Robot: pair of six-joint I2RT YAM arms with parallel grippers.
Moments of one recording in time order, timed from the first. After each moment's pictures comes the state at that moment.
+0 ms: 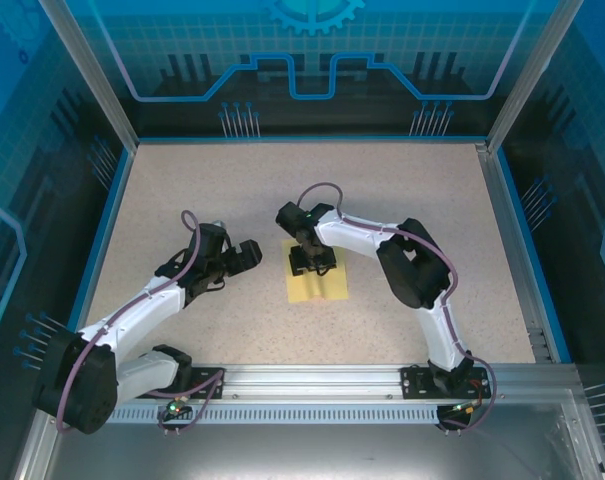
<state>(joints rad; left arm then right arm) -0.33 1.13 0.58 -0.29 0.01 -0.72 0.79 2.13 1.59 -0.94 0.02 0.61</state>
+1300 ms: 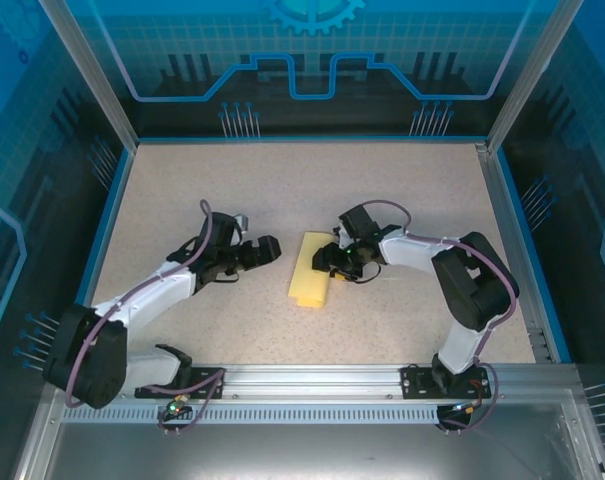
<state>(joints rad) -0.38 1.28 0.69 -0.23 0.27 -0.70 0.54 1.76 0.96 -0.33 -0.47 0.74</state>
